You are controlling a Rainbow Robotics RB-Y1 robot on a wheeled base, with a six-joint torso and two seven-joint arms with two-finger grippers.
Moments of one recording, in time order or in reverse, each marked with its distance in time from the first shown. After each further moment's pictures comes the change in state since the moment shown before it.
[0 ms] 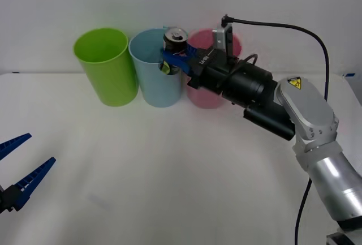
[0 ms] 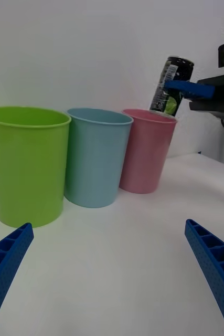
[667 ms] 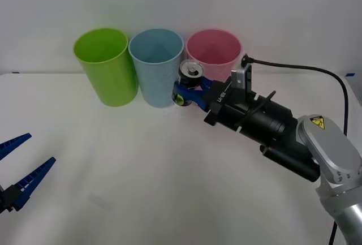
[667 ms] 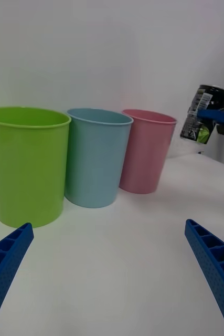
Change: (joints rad) right arm 0.266 -0.070 0.022 -0.210 -0.087 -0.024 0.100; left arm 0.000 0.000 0.000 0.000 0.000 0.000 0.000
